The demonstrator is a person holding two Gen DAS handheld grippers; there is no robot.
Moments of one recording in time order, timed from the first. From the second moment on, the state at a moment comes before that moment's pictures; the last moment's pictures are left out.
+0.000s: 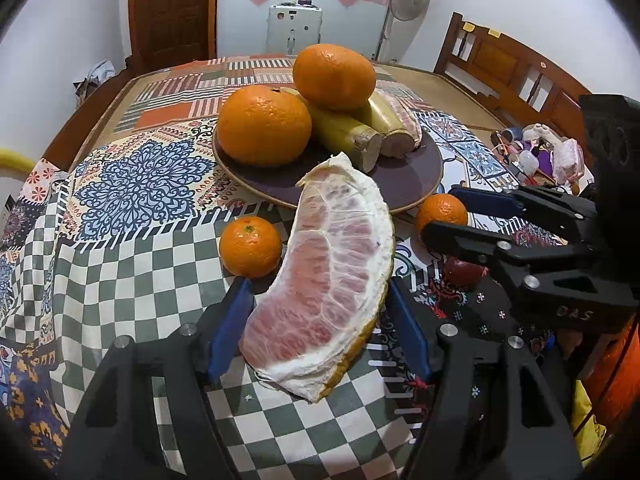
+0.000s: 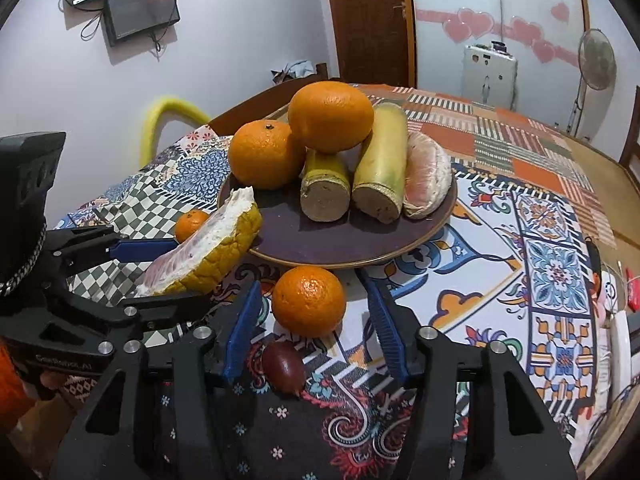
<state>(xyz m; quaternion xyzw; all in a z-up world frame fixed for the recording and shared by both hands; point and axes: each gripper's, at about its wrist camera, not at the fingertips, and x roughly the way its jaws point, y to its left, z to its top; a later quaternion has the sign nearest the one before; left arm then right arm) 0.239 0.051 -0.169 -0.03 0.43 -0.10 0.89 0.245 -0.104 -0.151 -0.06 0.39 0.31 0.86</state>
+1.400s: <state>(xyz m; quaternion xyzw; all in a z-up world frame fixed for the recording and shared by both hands) 0.244 0.041 -0.120 -0.03 0.38 -0.10 0.92 0.244 -0.135 -0.120 -0.04 0.36 0.29 0.89</state>
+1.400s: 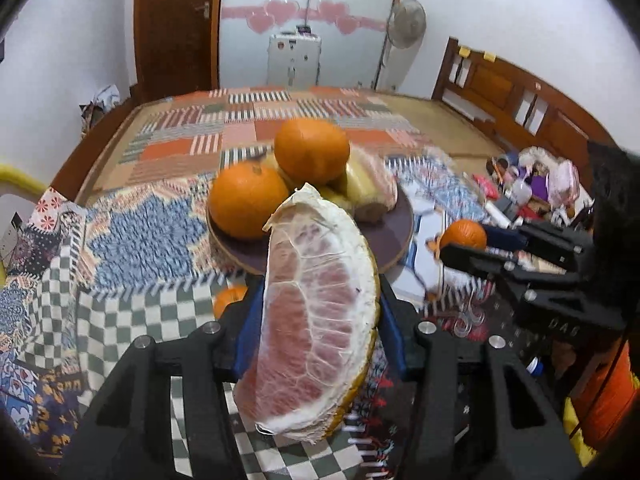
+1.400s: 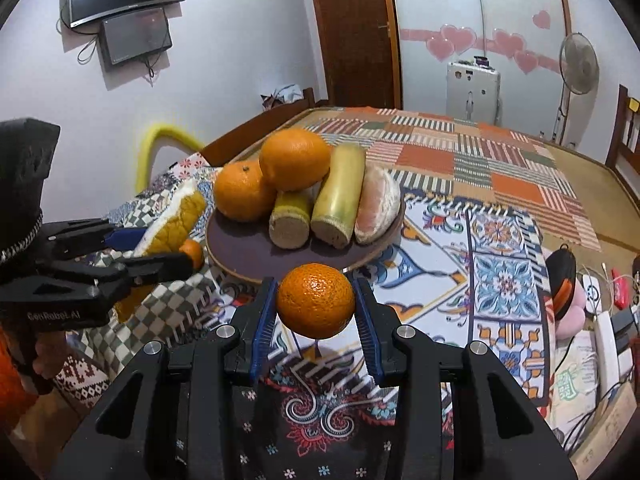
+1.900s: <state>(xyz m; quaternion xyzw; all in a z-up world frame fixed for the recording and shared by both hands) 0.289 0.048 -0.091 -0.05 0.33 -0.07 0.94 0.269 -0.119 -0.115 -0.04 0.34 0.30 0.89</state>
